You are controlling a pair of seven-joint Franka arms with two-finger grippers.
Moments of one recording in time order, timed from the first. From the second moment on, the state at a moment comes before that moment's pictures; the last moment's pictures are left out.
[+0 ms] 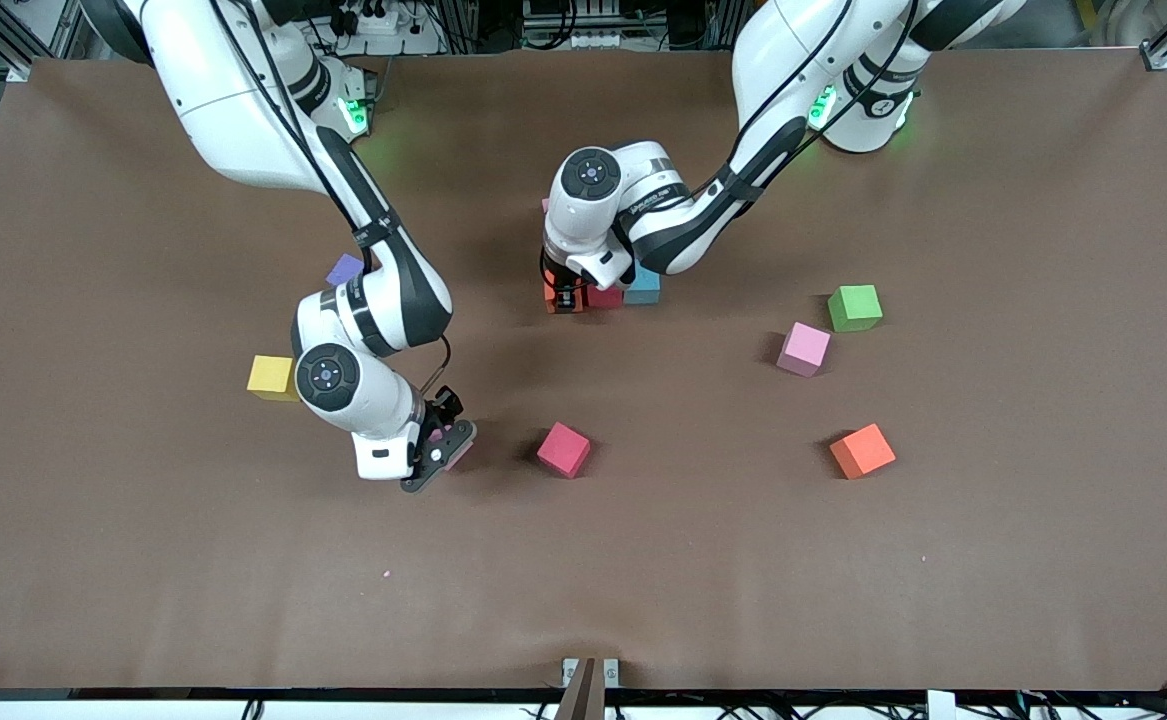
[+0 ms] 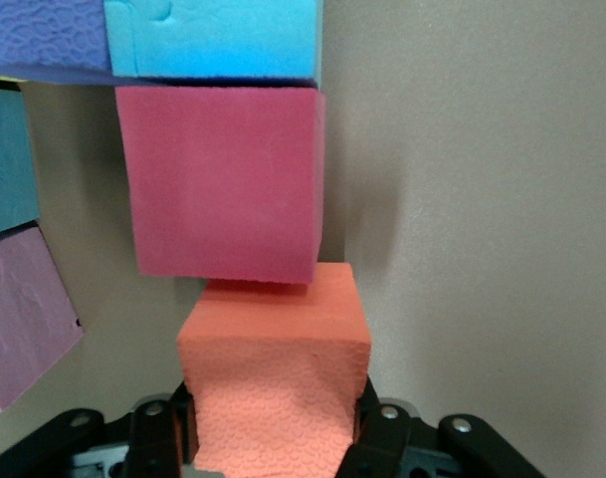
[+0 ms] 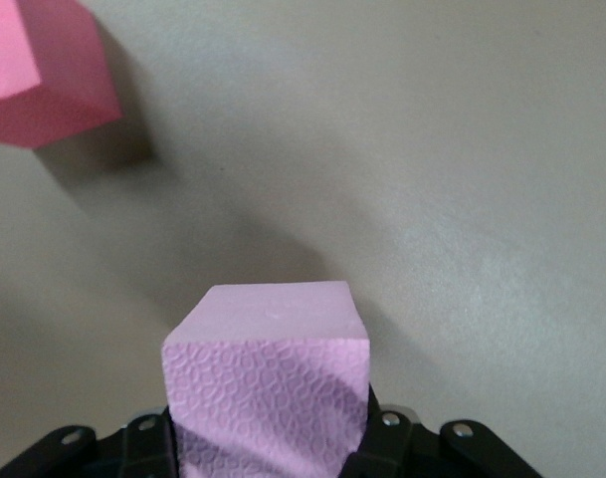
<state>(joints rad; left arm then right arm) -0.50 0.70 -0.52 -1.79 0.29 2.51 -2.73 0.43 0.71 -0.03 -1.55 0.15 2.26 -0.40</state>
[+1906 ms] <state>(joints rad) -0.51 0.65 -0.50 -1.77 0.39 2.45 -2.71 0.50 0.71 -0.02 -1.56 0.15 2.25 0.15</state>
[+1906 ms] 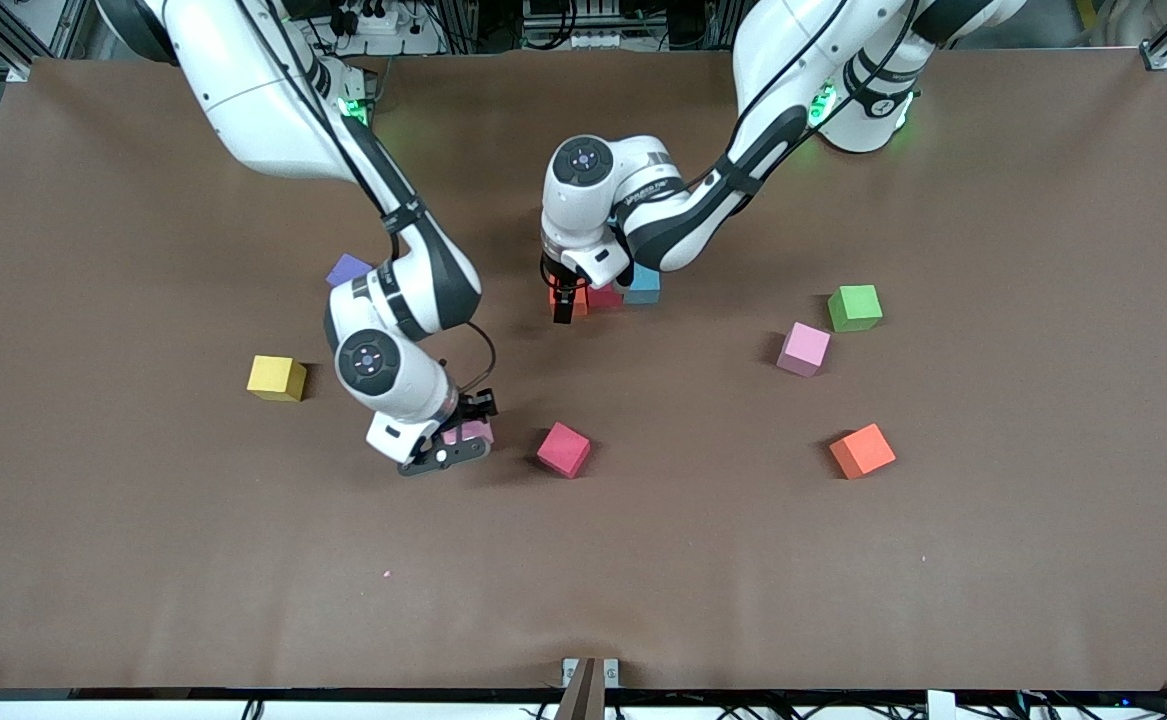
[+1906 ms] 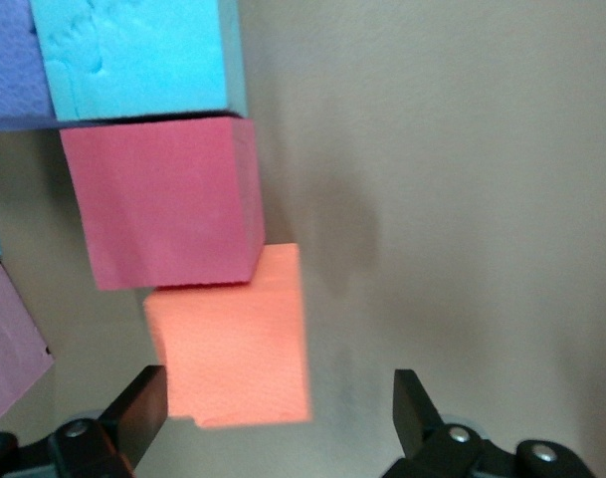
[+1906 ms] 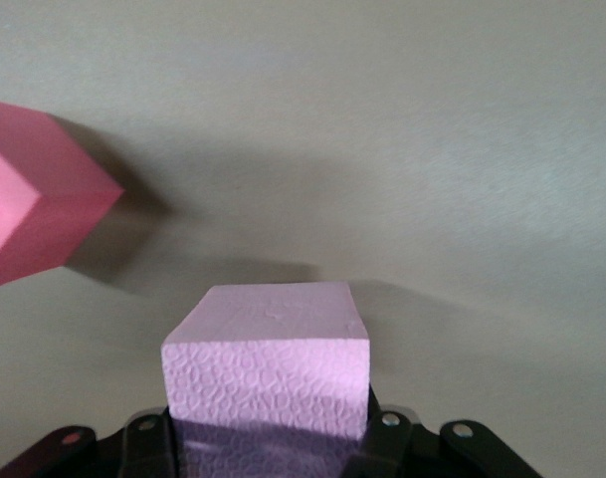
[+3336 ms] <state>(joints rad) -0.04 0.52 -0.51 -1.67 0.37 2.07 -1.35 0.75 0.71 -0.03 -1.57 0.07 2.21 0.60</state>
